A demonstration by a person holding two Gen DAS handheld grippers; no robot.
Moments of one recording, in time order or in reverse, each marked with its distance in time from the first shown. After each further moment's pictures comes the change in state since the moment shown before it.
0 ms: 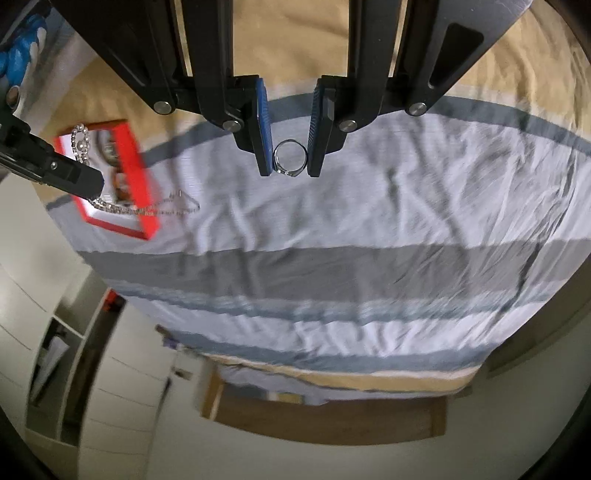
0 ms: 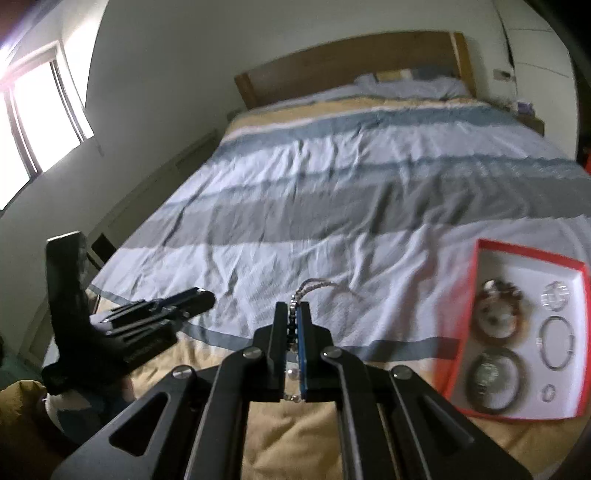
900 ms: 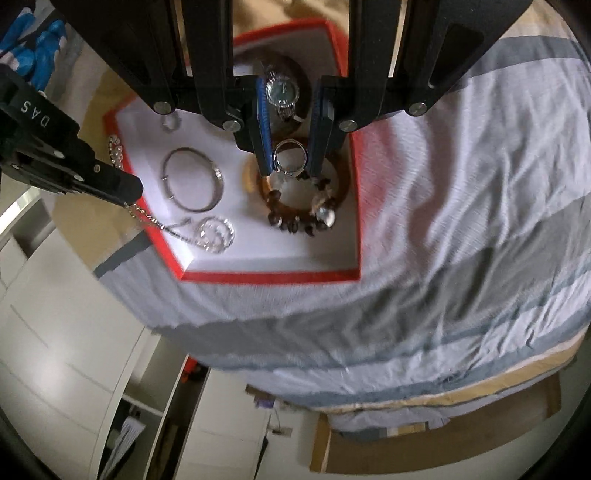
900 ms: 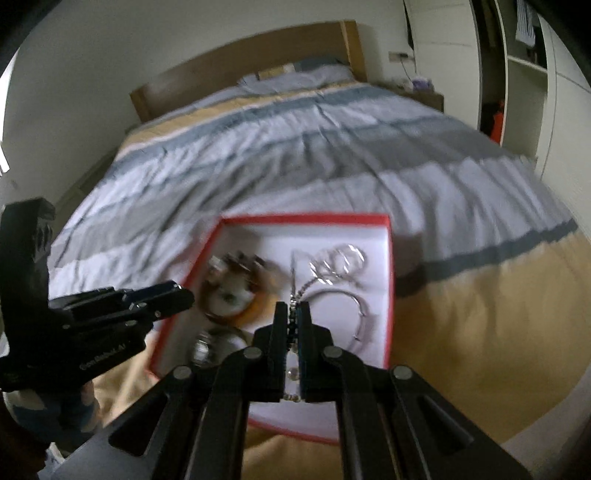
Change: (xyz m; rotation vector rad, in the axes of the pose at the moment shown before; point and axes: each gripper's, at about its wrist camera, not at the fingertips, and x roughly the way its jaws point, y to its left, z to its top) left arm 0.147 -0.247 0.003 0.227 0.182 -0.188; right arm -0.038 -0.241 -0.042 0.154 0.060 -0.313
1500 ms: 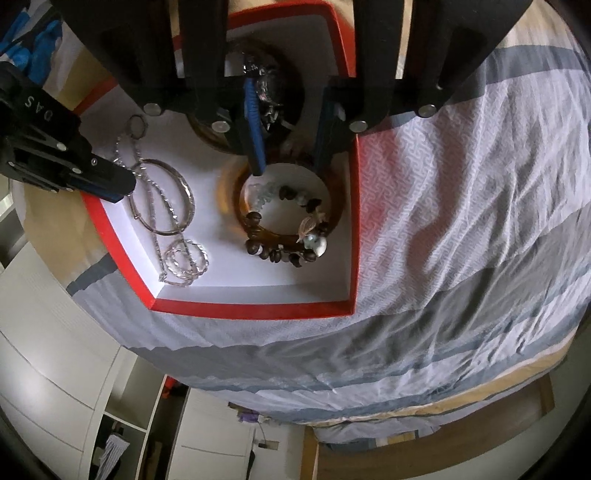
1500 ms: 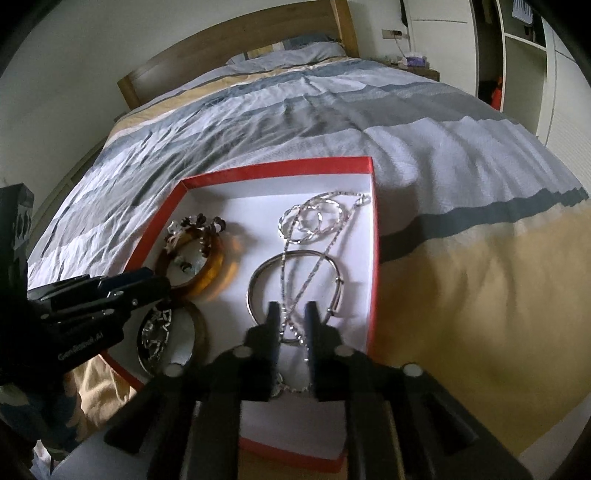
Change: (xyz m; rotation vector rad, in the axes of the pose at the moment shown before) left arm 0.025 -0.003 -0.013 0.002 0.032 0.084; right arm 0.021 -0.019 -0.020 0.015 0.038 -0.006
